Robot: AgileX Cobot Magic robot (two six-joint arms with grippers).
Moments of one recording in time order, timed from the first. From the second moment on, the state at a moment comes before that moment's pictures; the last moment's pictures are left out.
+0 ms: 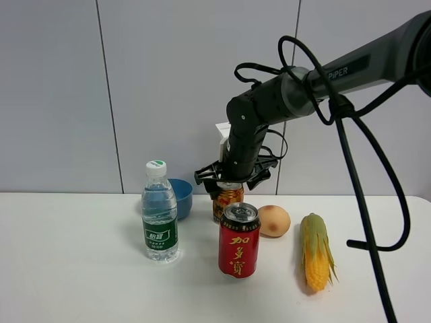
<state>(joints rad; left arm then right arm) 0.08 -0.01 -0.51 -0.06 1.06 0.03 0.55 2.35 -1.88 -0.32 0.64 0.44</state>
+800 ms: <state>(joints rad) 0.08 -0.01 -0.51 -0.06 1.06 0.03 0.55 2.38 -1.88 -0.31 0.63 0.44</state>
